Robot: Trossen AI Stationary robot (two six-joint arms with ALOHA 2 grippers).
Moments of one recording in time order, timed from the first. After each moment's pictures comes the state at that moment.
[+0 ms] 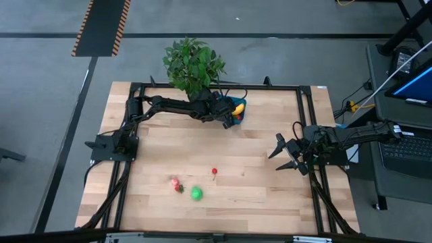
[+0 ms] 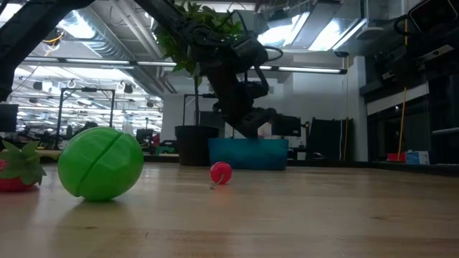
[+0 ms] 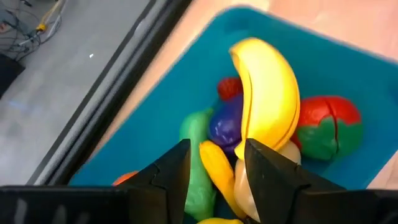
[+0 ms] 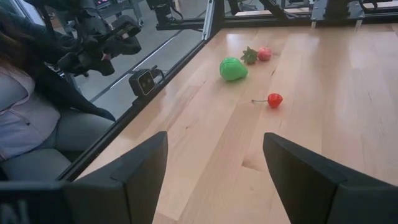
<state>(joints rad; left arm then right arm) 0.27 2.08 1.47 -0.24 -0.47 -0.02 0.11 0.40 0.19 -0.08 -0.38 0.07</state>
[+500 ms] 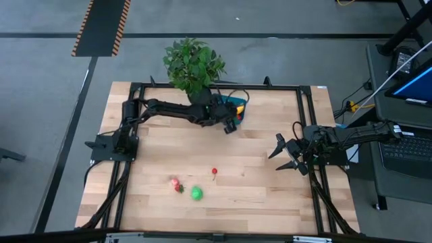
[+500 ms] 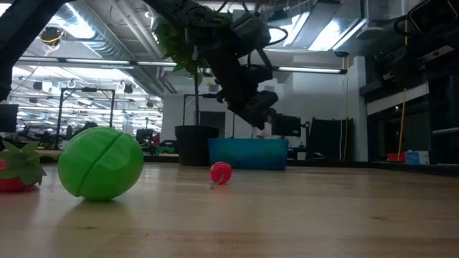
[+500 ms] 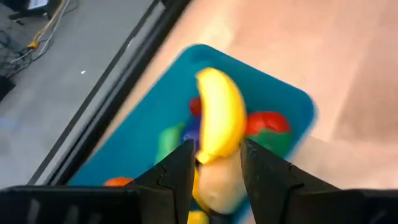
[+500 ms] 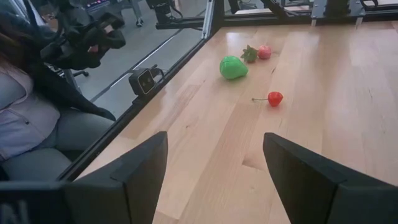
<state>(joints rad) 0.20 2.03 1.47 -0.25 -0.48 -0.03 0.11 0.40 0.19 -0.08 -0.39 0.08</state>
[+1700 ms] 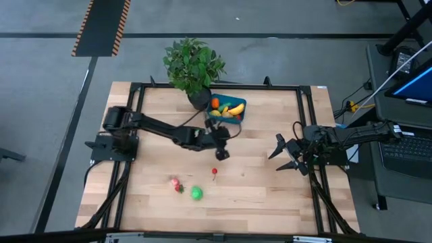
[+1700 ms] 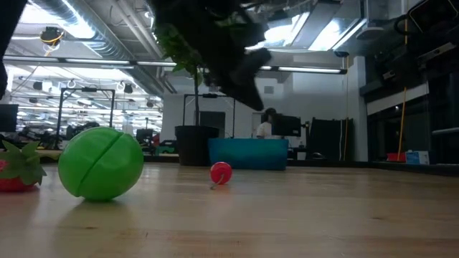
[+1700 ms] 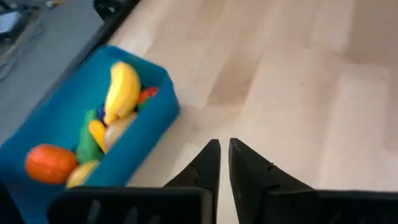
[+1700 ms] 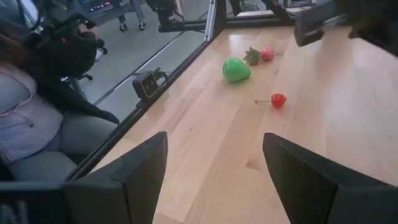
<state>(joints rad) -0.07 1.86 1.27 -0.18 -0.53 -0.19 0.11 0.40 0.19 -0.07 -0.39 0.10</state>
